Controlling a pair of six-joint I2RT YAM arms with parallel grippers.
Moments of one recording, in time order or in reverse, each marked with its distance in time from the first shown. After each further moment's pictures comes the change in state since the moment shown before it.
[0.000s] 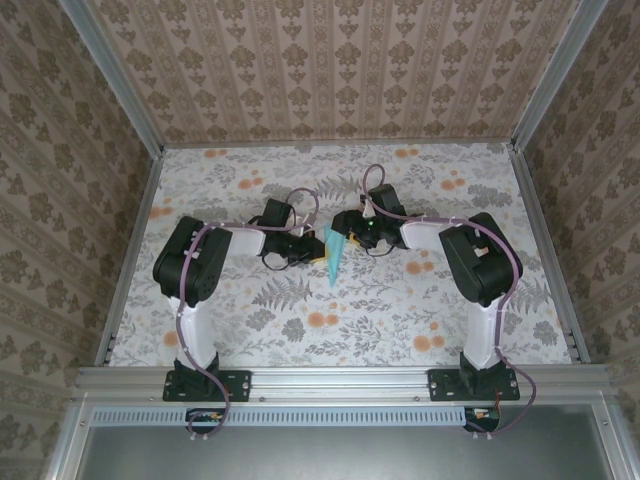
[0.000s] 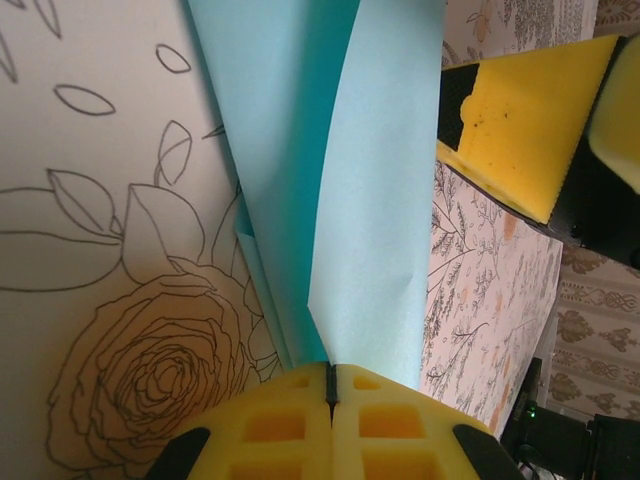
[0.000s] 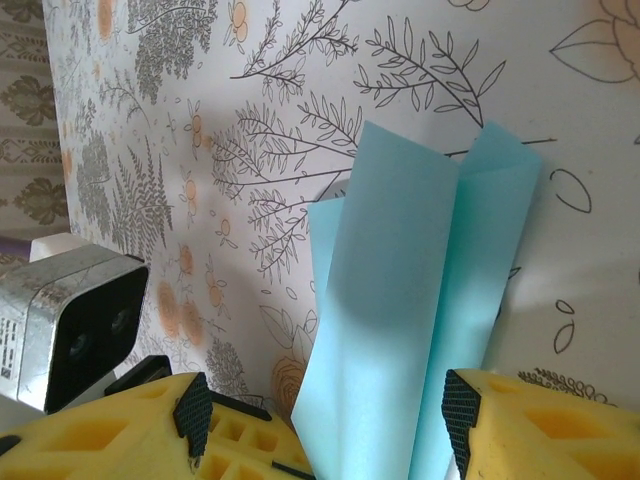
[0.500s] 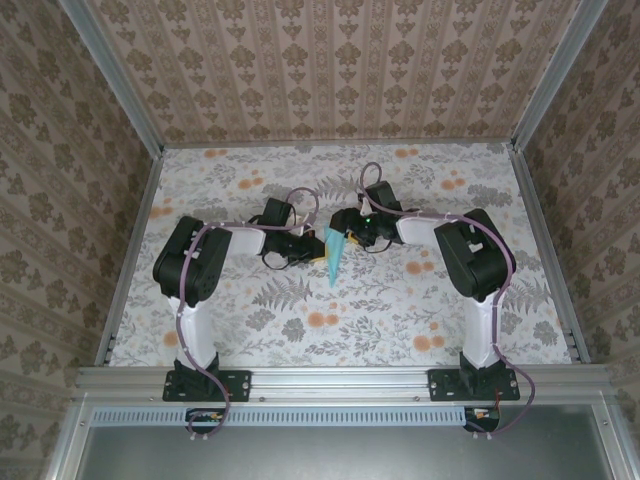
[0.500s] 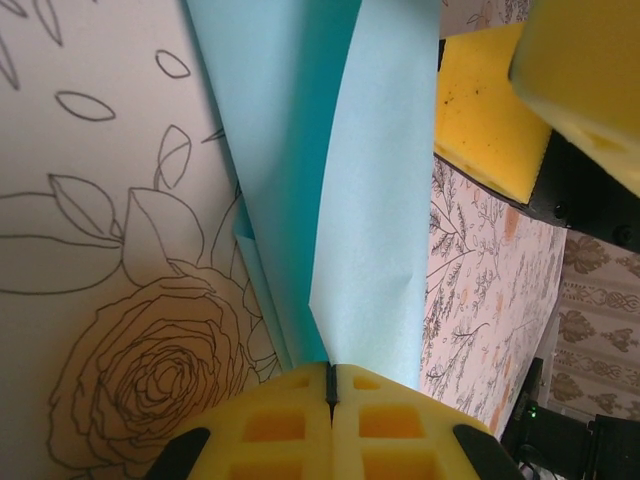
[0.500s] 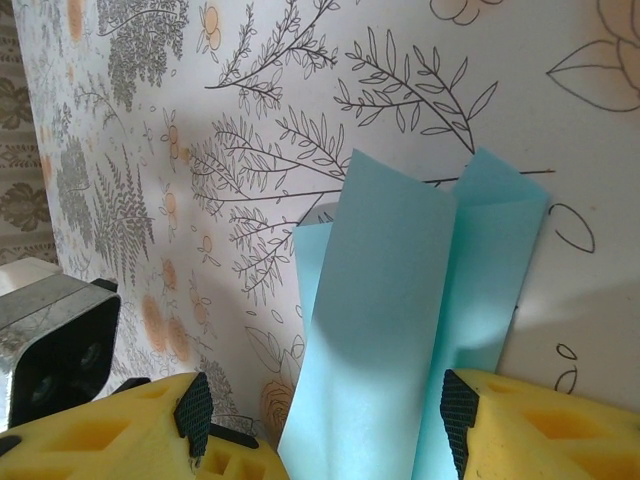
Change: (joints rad) left arm 0.000 0.000 0.013 -0.020 -0.003 0.008; right arm 0.002 0.052 0.079 -0.080 0.000 -0.005
